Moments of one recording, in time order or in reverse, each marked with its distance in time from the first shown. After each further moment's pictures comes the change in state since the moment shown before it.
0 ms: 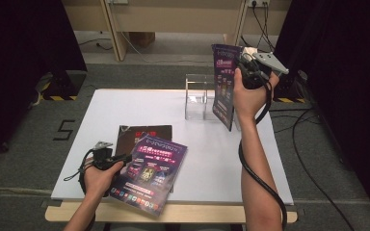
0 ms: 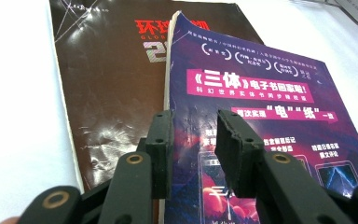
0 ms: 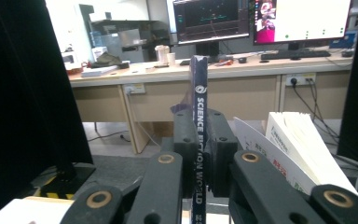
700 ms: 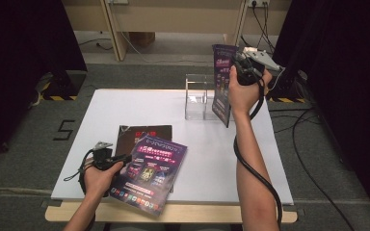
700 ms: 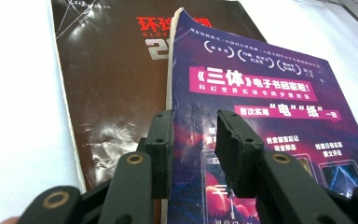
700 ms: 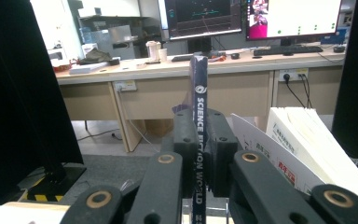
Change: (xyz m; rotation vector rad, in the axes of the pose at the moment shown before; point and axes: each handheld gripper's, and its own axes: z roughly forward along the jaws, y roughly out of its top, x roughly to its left) left arm 0.002 -0.001 0.001 0.003 0.003 -0.005; right arm -0.001 -0.009 0.029 0.011 -0.038 0.000
